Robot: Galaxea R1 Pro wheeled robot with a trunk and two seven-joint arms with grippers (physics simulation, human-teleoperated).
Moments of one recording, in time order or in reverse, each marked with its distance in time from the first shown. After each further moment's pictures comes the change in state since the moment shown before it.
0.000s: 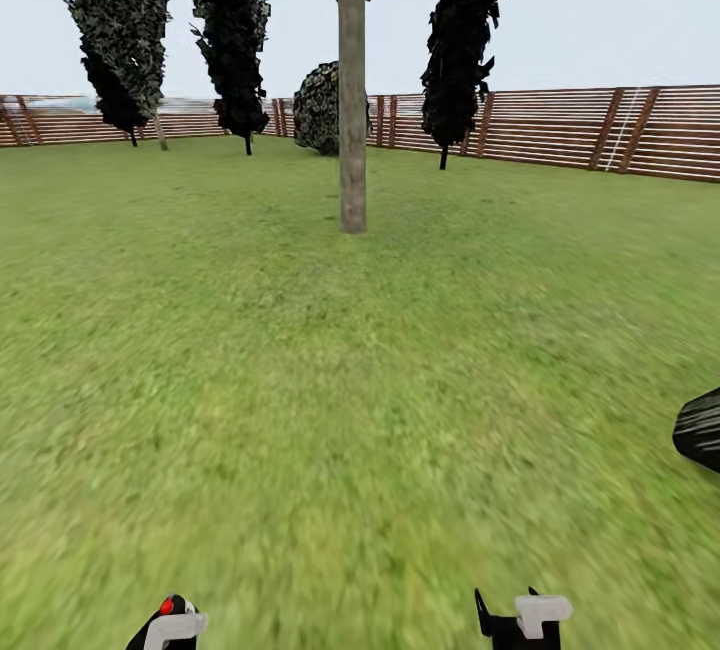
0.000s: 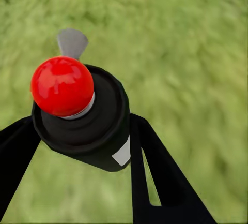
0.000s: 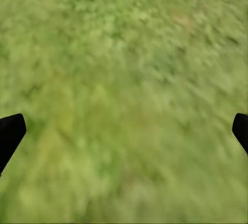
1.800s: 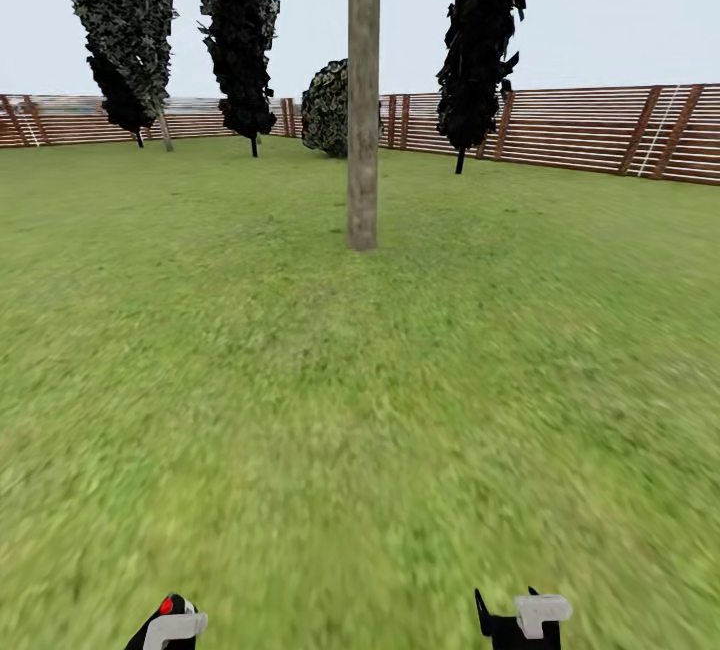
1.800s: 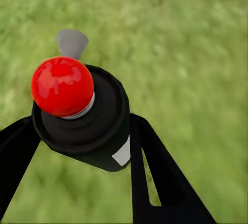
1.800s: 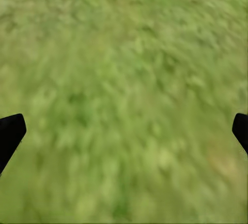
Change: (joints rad) left arm 0.000 0.002 0.001 0.000 0.000 -0.002 -0.001; right arm 0.000 0.000 0.000 0.000 -0.002 0.000 0.000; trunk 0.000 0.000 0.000
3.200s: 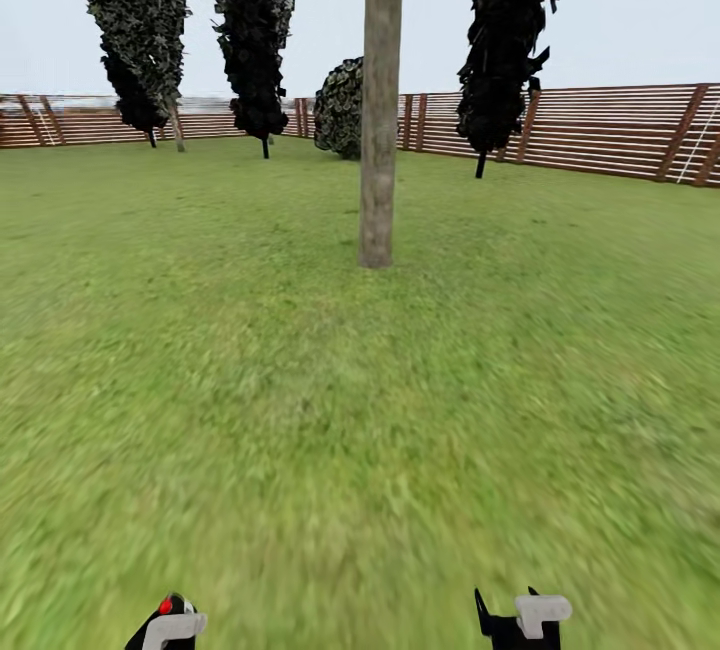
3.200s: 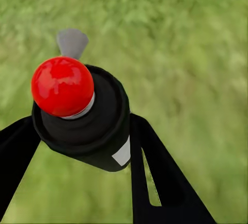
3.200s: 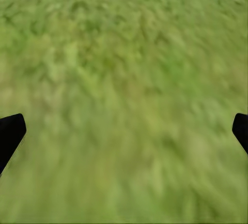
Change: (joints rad) left arm 0.000 0.001 0.000 0.000 0.000 0.001 0.001; right arm 0.000 0.000 0.000 0.000 0.001 0.000 0.000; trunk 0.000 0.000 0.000
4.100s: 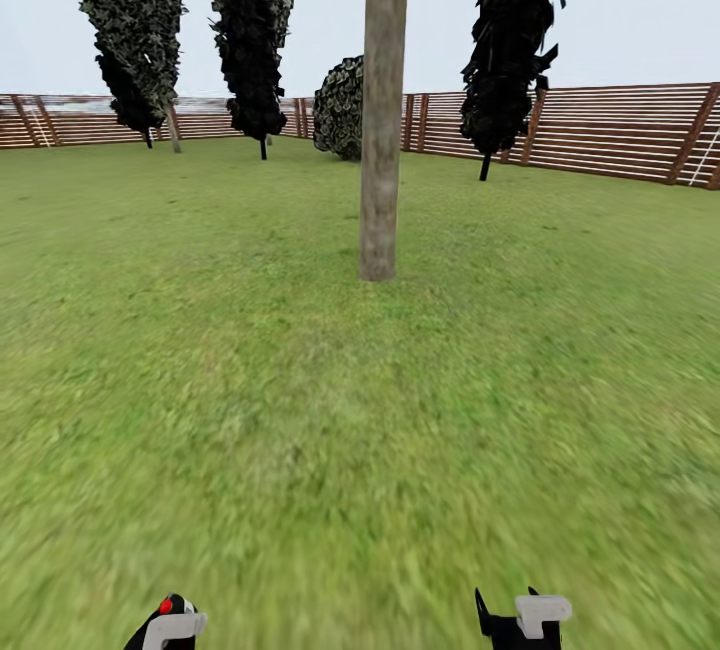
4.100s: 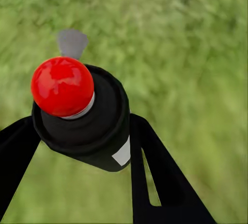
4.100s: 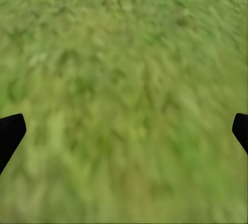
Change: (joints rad) left arm 0.000 0.000 0.000 -0.001 0.000 -0.001 0.000; right arm 0.000 0.000 0.000 0.000 -0.001 0.000 0.000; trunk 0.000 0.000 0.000
